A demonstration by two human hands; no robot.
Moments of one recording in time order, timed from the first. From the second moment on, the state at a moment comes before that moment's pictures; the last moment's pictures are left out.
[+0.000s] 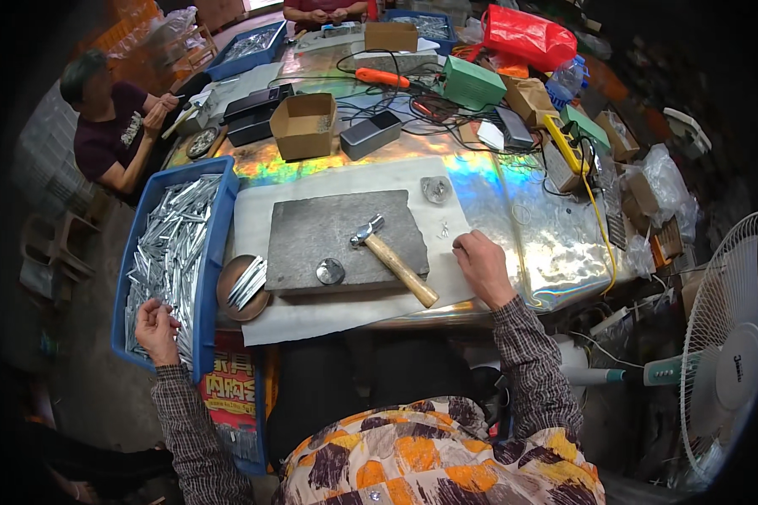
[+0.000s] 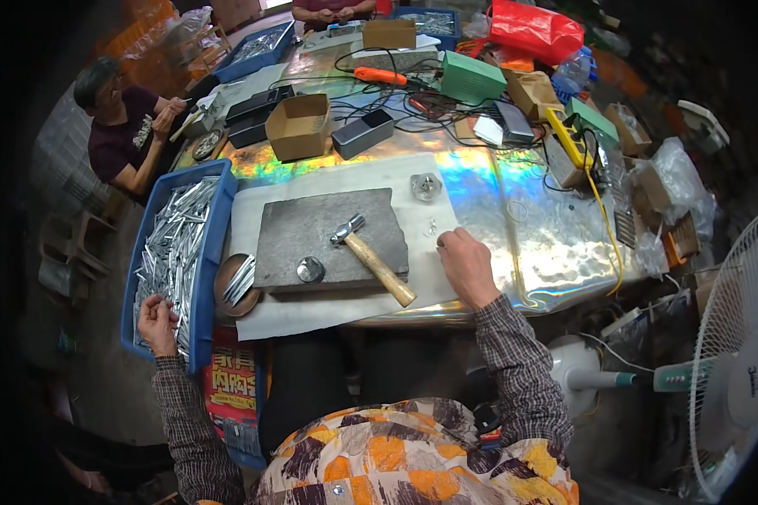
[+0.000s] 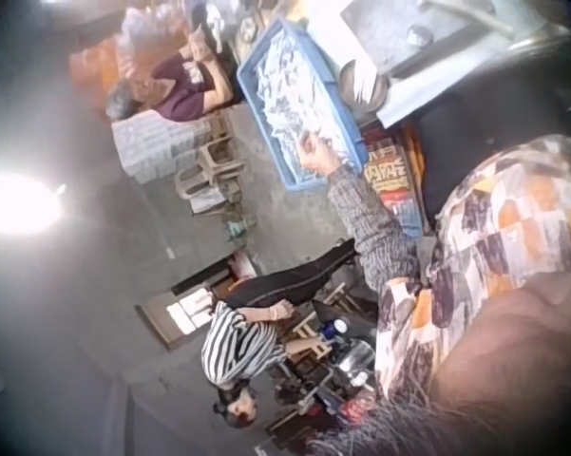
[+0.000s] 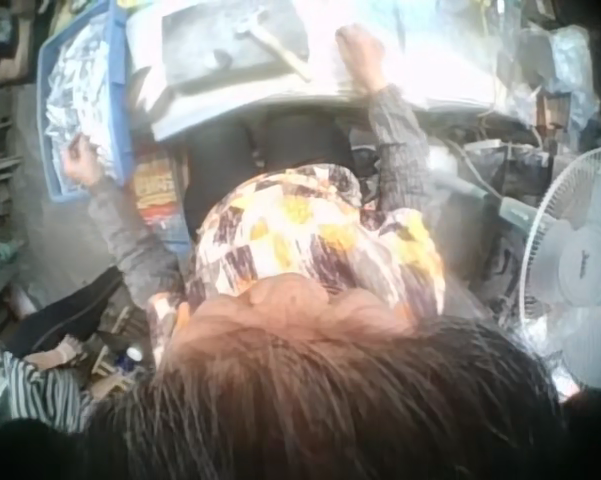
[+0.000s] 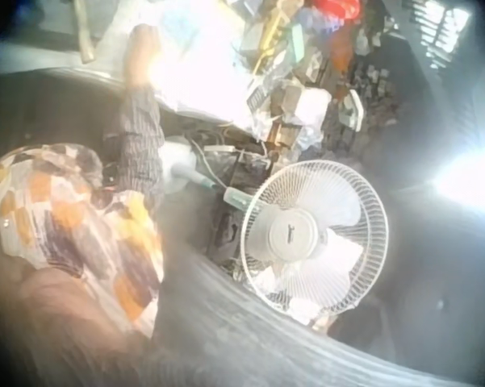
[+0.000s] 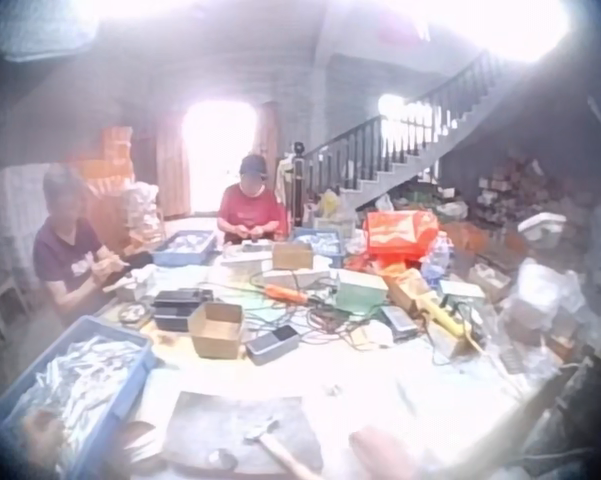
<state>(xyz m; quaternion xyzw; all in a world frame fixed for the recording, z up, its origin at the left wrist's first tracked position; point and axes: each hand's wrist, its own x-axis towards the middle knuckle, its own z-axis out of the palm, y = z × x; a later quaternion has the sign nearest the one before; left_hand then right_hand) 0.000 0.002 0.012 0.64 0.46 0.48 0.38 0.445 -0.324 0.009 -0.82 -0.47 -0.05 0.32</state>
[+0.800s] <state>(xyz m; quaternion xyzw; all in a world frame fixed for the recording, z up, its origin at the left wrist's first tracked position) 0.070 -0.080 0.067 0.58 0.32 0.57 0.49 0.461 -0.272 -0.011 -0.81 -0.57 -0.14 0.10</state>
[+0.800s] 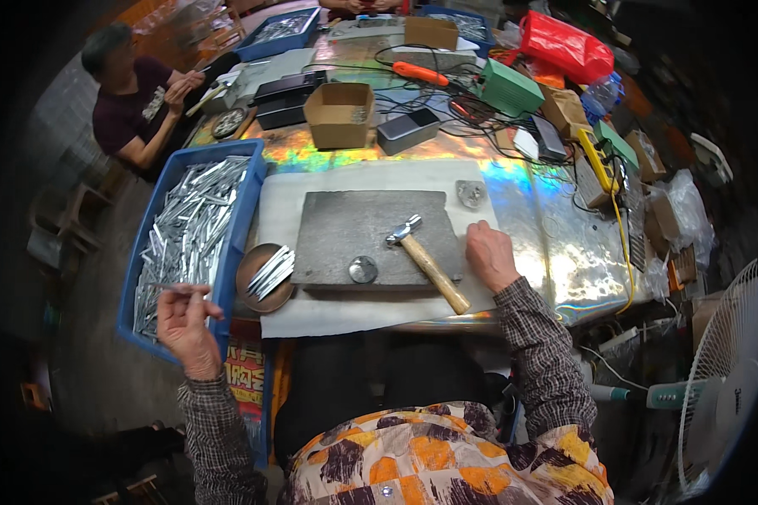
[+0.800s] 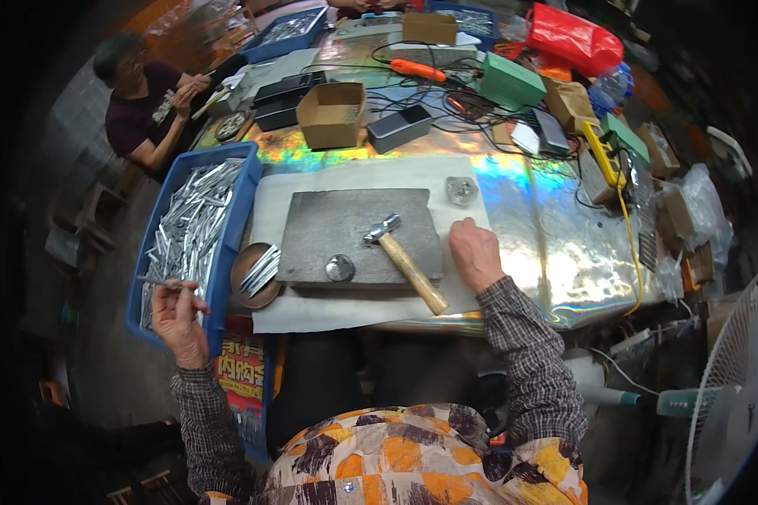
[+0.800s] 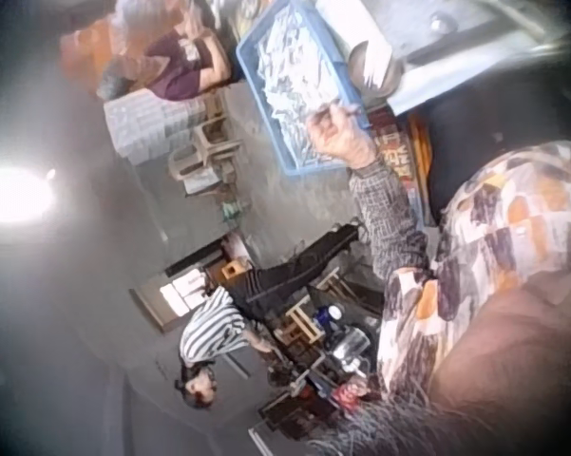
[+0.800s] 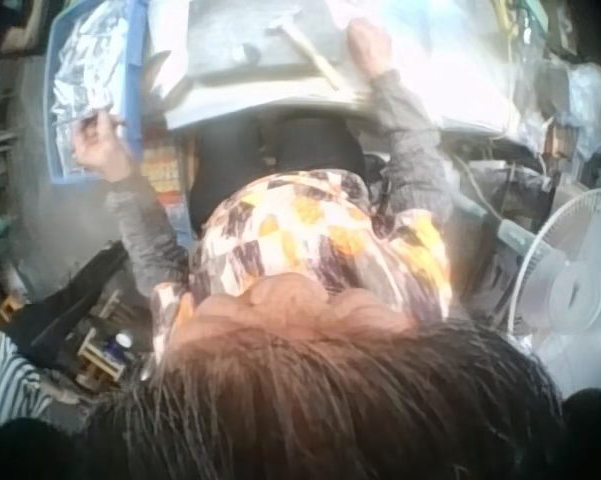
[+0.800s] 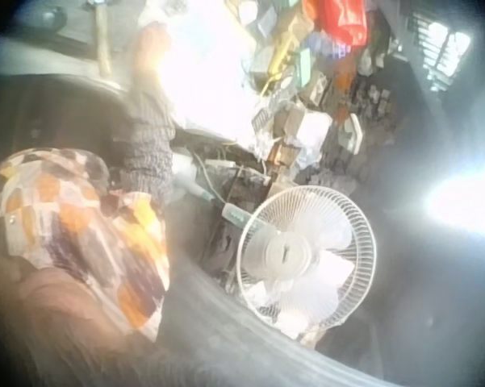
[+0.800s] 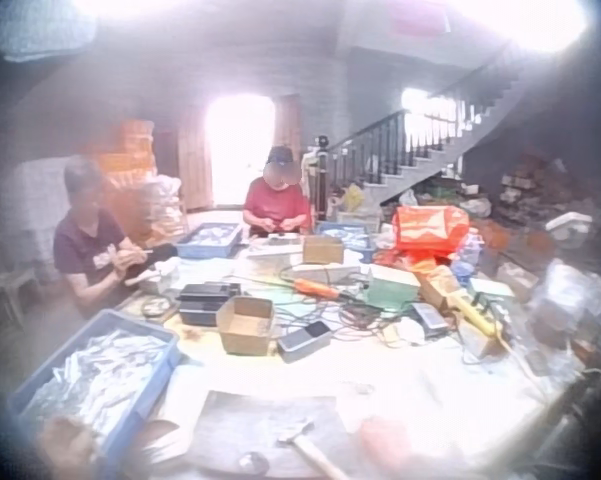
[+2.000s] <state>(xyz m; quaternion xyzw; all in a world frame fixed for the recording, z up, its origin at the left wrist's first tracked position) 0.139 -0.192 0.062 0.37 0.23 0.31 0.85 0.274 -0.298 0.065 -0.56 -0.51 0.26 0.59</state>
